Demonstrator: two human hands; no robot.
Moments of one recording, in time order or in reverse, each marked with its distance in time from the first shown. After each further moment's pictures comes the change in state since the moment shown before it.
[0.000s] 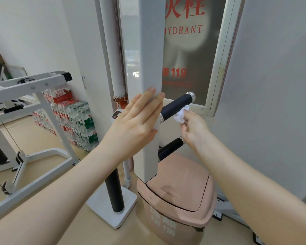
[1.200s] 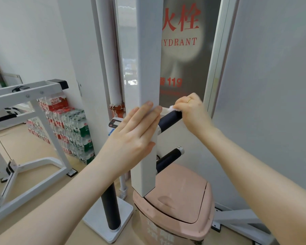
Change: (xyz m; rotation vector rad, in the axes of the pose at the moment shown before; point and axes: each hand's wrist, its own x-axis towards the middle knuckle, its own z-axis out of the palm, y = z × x) left_hand 0.000 0.002 -0.002 -0.017 -0.012 0.011; right_hand 0.041 -0.042 0.002 -1.695 -0.342 -1.507
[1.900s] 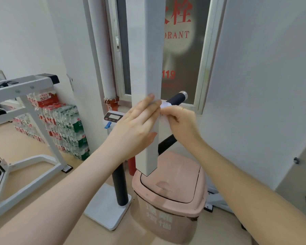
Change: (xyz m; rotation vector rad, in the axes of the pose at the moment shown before) left_hand -0.019 0.000 -0.016 -0.164 -0.046 0.017; right_hand -0.050 -0.094 -0.026 0.500 0.036 0.398
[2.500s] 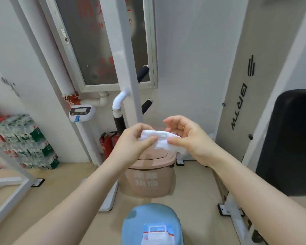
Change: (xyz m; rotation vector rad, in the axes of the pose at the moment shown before) left_hand -0.126 0.091 -0.135 -1.311 -0.382 -0.595; right_hand -0.227 -0.177 -0.074 0.490 -0.092 0.549
